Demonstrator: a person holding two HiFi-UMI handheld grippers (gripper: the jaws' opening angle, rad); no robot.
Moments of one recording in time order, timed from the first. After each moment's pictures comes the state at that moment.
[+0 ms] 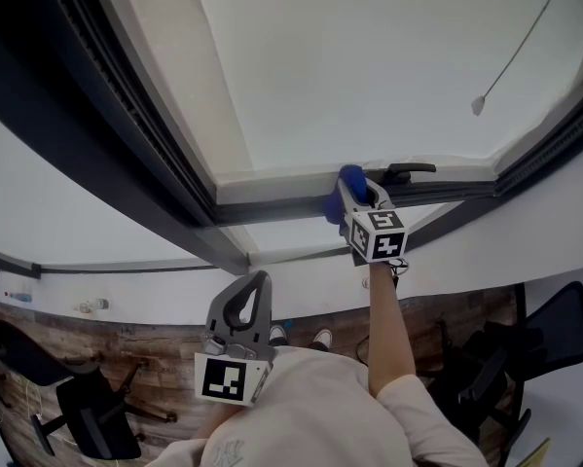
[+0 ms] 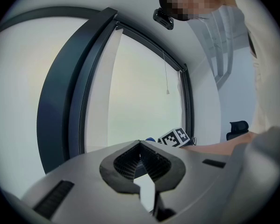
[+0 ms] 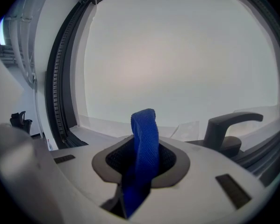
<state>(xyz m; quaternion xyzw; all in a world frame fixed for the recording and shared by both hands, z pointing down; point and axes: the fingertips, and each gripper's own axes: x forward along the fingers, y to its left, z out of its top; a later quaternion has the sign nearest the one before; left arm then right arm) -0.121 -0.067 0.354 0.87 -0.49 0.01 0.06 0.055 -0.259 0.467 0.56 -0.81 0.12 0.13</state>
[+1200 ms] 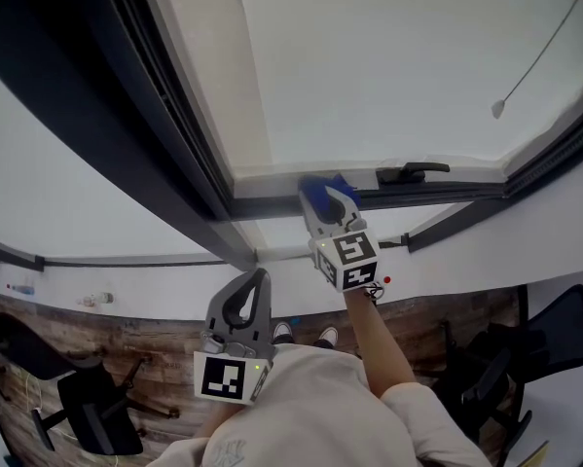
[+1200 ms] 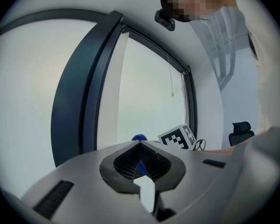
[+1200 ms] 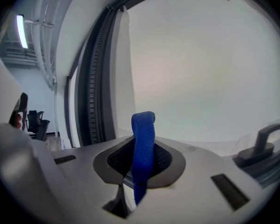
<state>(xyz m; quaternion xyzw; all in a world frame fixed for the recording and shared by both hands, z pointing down) -0.159 -0.062 0.358 0.86 -0.50 0.02 0.06 -0.079 -0.213 0.425 0.48 -0.87 0.07 0.09</state>
